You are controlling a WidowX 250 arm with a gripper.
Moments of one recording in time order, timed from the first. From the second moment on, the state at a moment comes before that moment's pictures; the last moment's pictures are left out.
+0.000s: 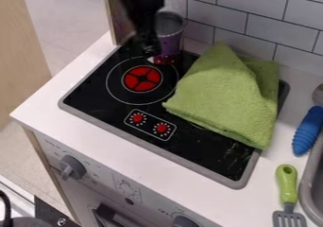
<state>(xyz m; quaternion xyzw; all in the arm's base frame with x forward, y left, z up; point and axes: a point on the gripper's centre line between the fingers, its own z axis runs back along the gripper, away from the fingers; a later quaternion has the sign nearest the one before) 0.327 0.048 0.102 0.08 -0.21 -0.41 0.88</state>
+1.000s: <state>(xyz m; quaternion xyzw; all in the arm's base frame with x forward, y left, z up) 0.389 0.024 0.098 0.14 -0.24 -0.41 0.87</state>
